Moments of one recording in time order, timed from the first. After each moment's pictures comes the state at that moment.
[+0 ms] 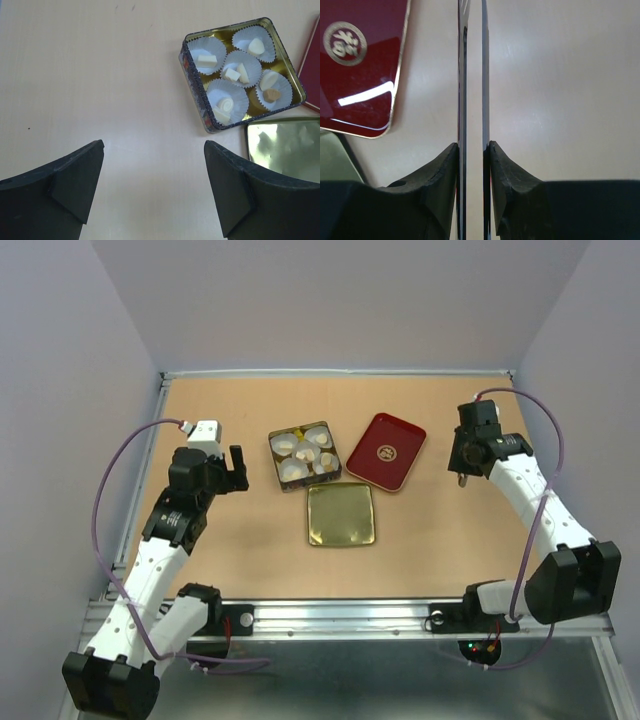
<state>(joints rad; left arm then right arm) -0.23 0.80 0.74 -0.36 -0.12 -0.15 0.17 1.32 1.20 -0.80 0.33 0.33</state>
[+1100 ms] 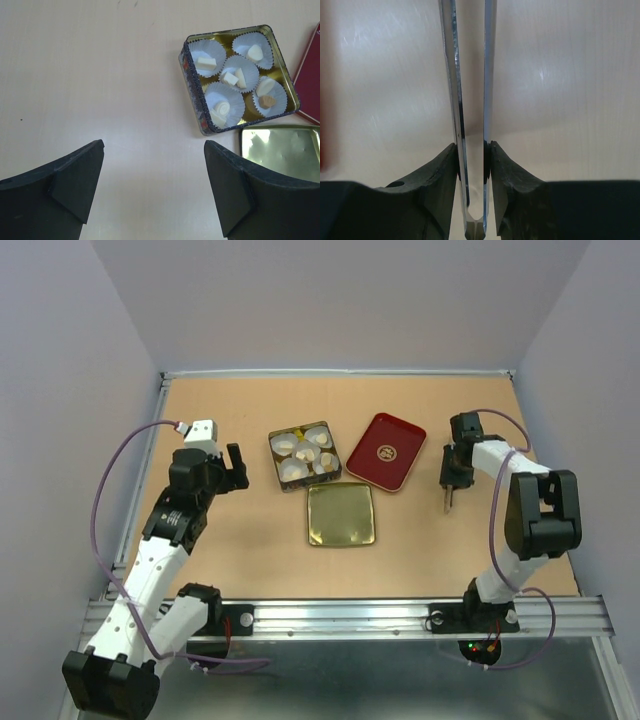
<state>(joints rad) -0.23 0.80 0.74 -0.37 -0.14 -0.22 0.05 1.66 1.05 -0.57 0.16 0.26</state>
